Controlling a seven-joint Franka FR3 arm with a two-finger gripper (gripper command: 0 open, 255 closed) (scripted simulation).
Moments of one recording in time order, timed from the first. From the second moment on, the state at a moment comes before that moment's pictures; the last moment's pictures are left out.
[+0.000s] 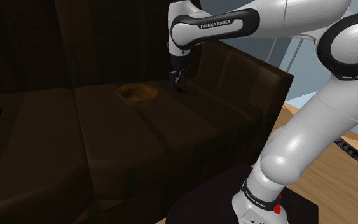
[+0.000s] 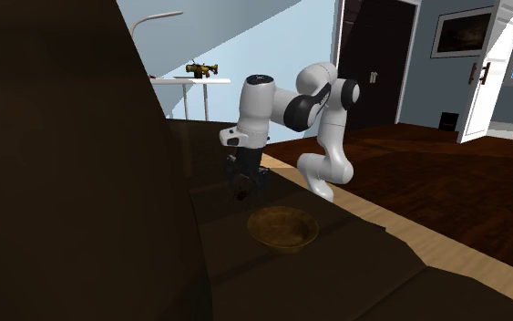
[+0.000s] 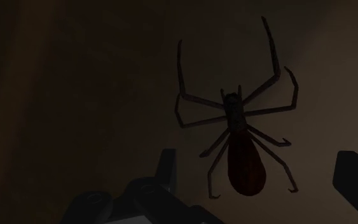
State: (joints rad) arm 0.01 -0.24 0.01 -2.06 -0.20 1.81 -0.14
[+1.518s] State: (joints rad) arm 0.00 -0.24 0.00 -2.10 -0.20 1.85 -0.14
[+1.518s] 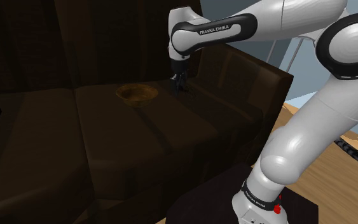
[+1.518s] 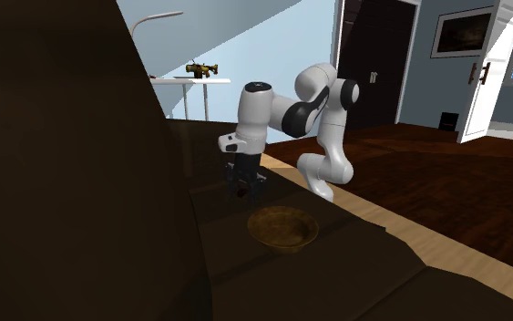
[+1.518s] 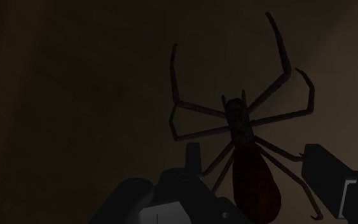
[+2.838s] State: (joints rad) arm 0.01 -0.22 0.01 -1.82 -0.19 1.59 -0.19
